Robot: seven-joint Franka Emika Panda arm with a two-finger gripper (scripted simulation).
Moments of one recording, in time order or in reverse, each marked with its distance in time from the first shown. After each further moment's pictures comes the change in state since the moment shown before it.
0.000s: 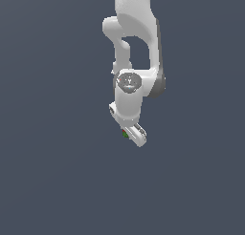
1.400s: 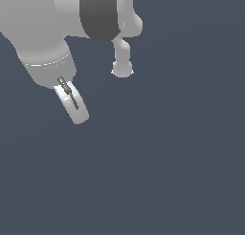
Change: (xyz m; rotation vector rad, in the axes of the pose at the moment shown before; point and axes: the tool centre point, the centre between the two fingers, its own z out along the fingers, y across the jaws) arm 0.160 0.062 -0.224 0.000 0.002 0.000
